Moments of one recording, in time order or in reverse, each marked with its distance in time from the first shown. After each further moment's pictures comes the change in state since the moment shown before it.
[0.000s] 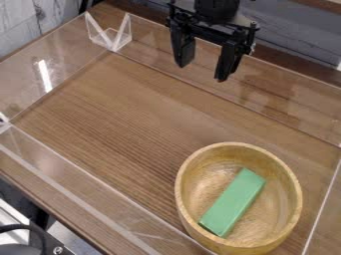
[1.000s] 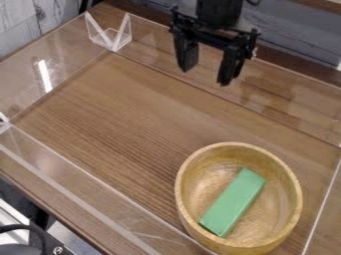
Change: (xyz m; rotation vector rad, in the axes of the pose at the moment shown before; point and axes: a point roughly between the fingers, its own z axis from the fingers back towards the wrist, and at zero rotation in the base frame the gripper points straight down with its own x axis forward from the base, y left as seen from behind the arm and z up) arm 0.001 -0.003 -0.001 -0.025 -0.019 -0.033
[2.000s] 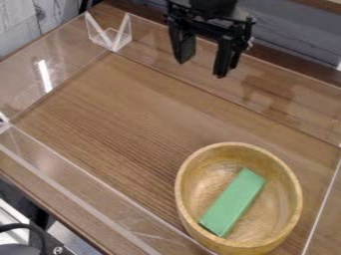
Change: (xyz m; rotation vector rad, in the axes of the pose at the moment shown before) arm -0.007 0.000 0.010 -0.014 -0.040 -0.031
